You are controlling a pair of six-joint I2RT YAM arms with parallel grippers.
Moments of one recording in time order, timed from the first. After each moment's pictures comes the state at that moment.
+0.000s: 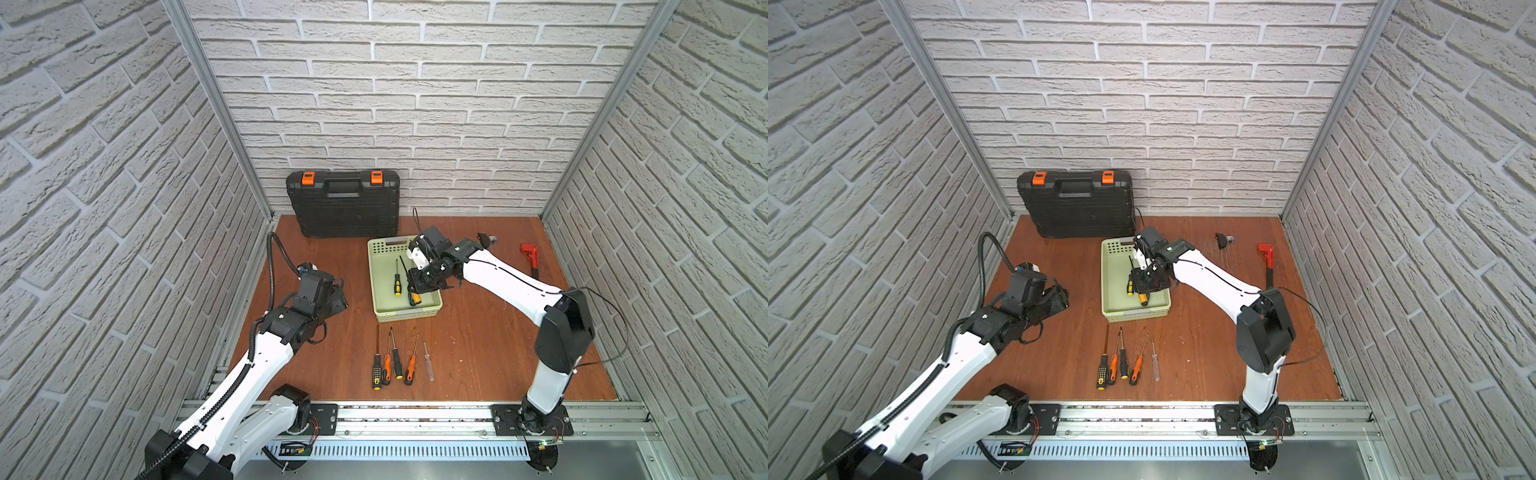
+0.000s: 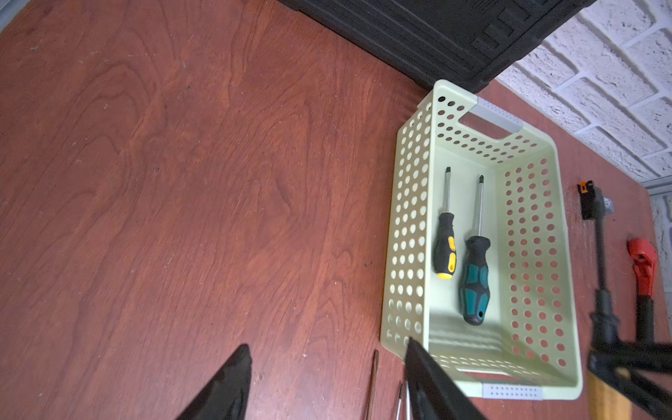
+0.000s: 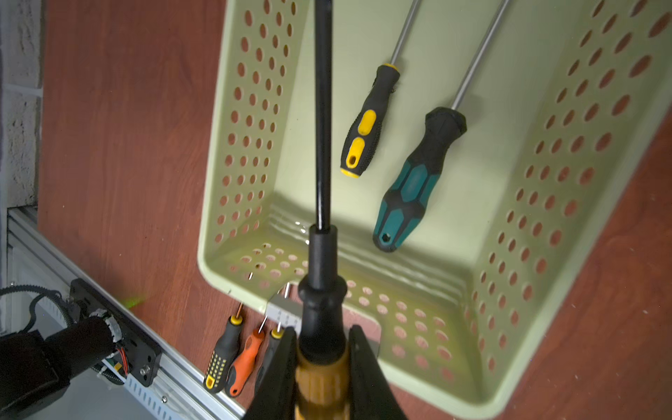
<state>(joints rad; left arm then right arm) -0.41 0.91 0.77 -0.68 -0.19 -0.74 0.60 1.86 1.61 -0.93 -0.22 0.41</state>
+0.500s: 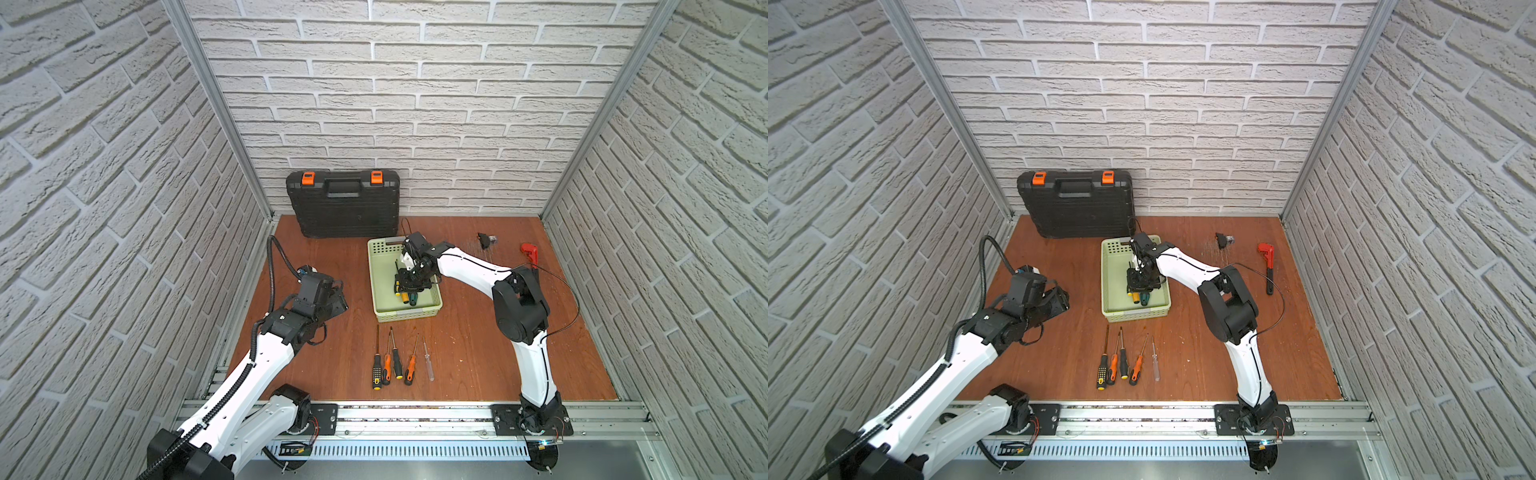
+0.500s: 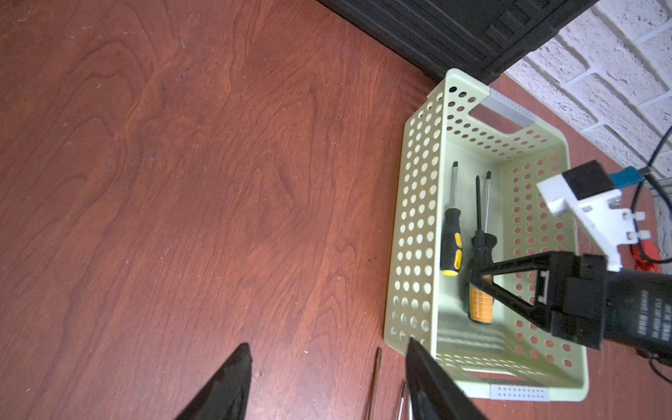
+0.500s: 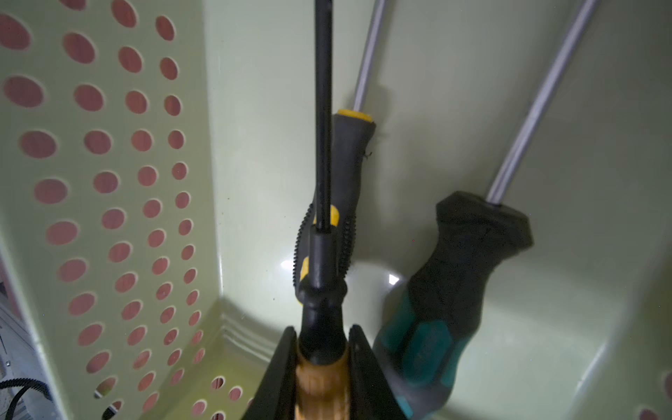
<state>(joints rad) -0.40 0.92 0.75 -0.66 -0.17 -0.74 0.57 2.15 1.70 -0.80 -0.25 0.51</state>
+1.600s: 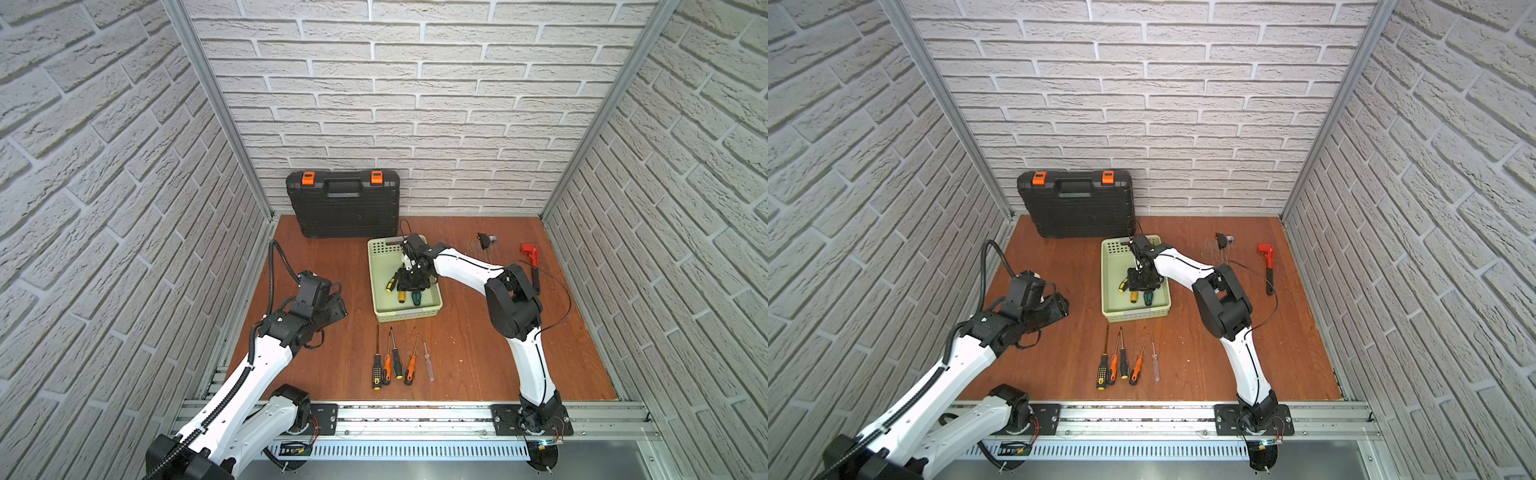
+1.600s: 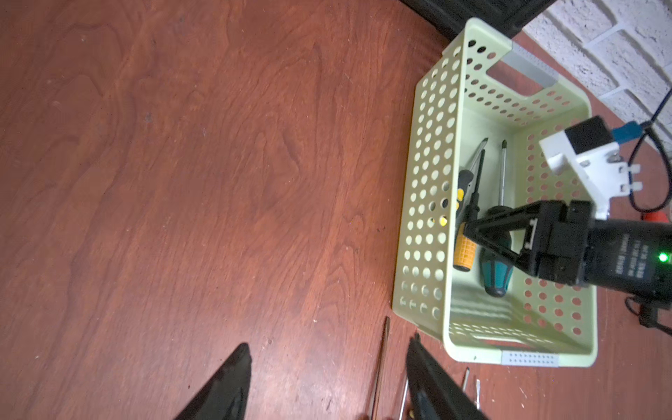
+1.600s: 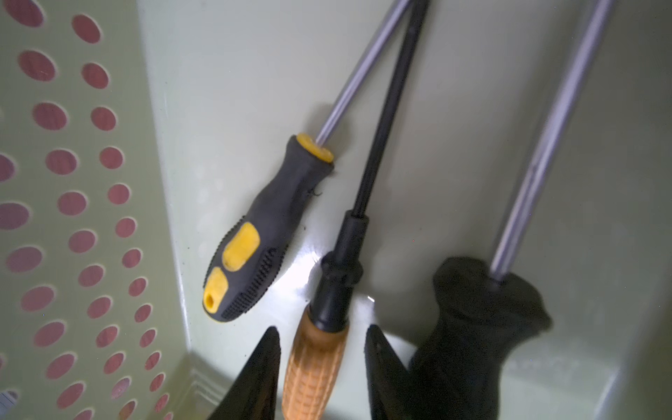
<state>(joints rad) -0.39 0.90 0.75 -0.74 -0.08 -0.73 0.56 2.21 1.73 -0.77 -0.20 0.54</state>
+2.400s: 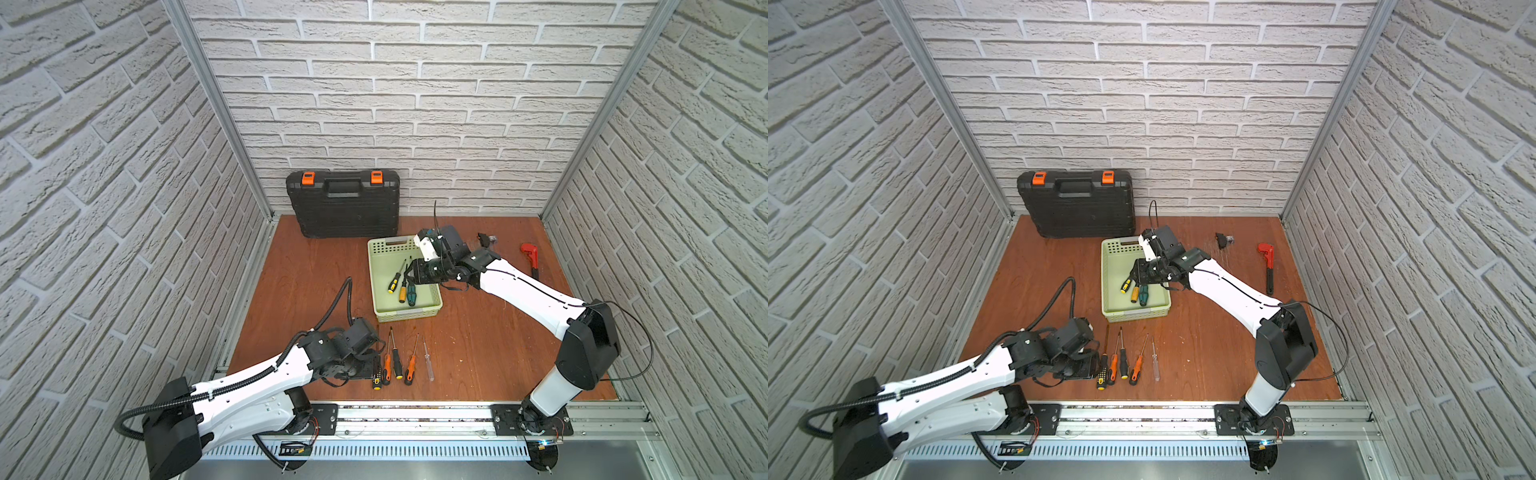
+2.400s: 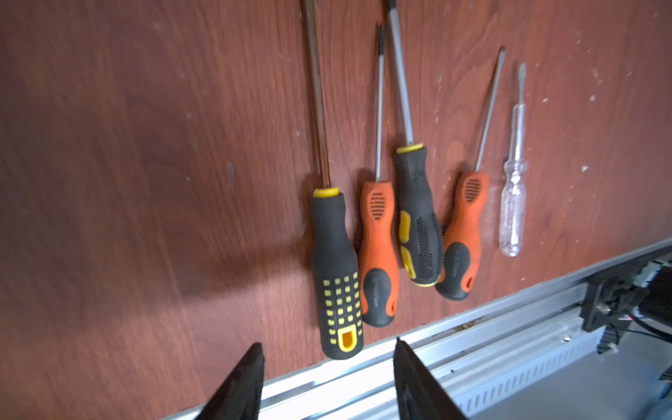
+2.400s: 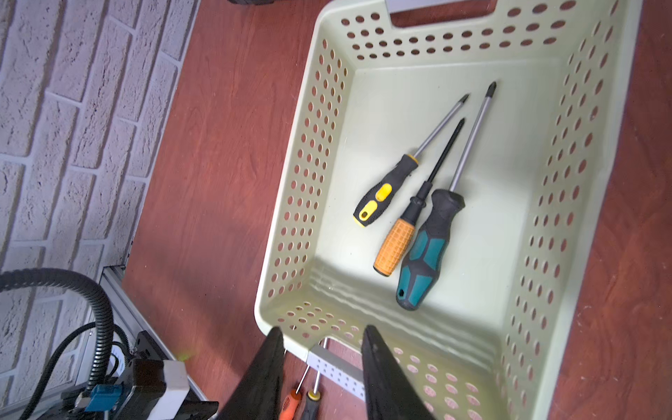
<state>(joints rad) -1.02 0.99 0.58 -0.79 0.07 -0.97 0.60 1.65 1.38 -0.61 -0.22 0.51</state>
